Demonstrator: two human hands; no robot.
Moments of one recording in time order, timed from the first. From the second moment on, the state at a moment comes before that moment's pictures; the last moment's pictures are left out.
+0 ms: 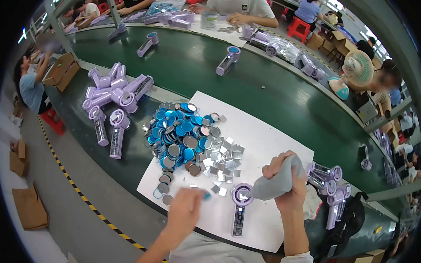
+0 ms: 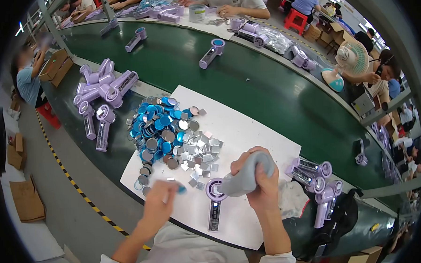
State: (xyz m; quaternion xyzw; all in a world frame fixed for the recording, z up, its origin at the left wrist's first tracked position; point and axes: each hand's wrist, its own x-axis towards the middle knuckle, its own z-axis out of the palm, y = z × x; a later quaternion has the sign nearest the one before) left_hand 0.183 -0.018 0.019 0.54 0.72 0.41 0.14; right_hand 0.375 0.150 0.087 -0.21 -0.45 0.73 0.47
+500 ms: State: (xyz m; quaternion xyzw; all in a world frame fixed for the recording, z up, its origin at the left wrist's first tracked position) left_hand 0.208 -0.033 0.004 0.66 0.67 0.33 0.09; right_hand 0.365 0.126 0.085 -0.11 -0.74 0.51 0.42
